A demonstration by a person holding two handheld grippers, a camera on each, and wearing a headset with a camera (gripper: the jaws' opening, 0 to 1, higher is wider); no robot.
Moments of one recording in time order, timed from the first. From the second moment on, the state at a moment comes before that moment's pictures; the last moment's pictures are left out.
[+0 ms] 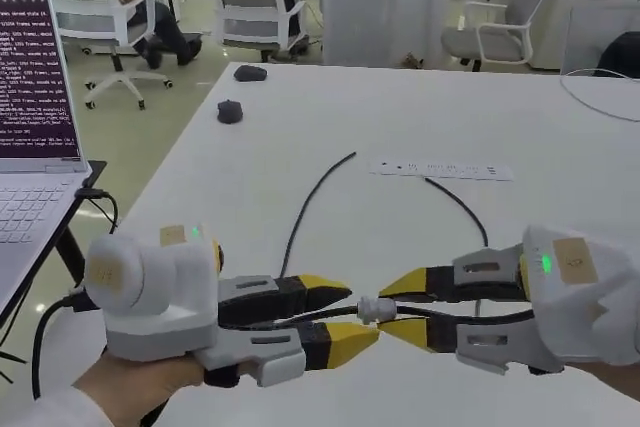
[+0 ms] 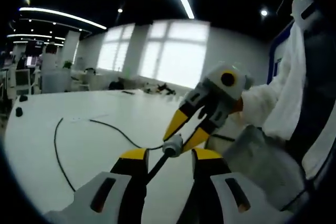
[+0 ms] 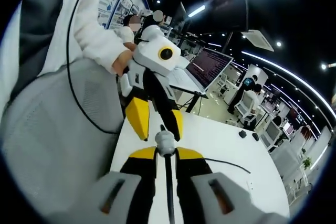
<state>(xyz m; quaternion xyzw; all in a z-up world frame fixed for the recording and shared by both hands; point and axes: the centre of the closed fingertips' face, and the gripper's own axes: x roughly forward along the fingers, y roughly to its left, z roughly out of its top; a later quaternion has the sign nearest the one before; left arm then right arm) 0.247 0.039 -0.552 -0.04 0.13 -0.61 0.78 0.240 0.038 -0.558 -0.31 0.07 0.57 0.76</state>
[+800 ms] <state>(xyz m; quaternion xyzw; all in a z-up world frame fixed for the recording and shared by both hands) 0.221 0.030 -0.524 -0.06 0.08 -0.67 0.74 0.214 0.035 -0.530 -0.27 0.04 0.59 0.76</state>
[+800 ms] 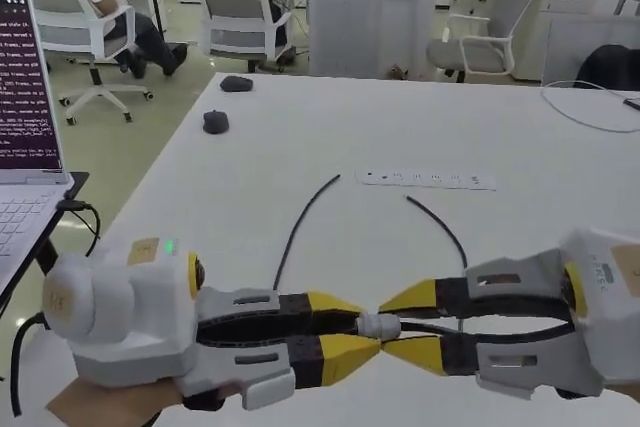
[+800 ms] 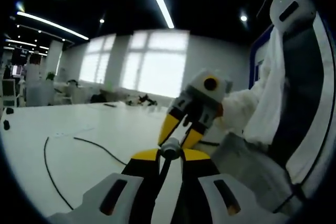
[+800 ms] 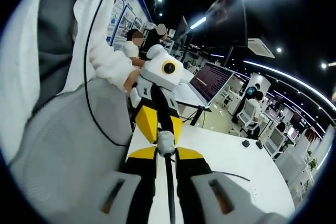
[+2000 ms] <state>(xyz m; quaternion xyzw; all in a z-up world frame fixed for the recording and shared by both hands) 0.209 0.032 -0.500 -0.10 0.08 -0.70 0.71 0.193 0.035 -0.501 0.11 0.13 0.65 0.74</state>
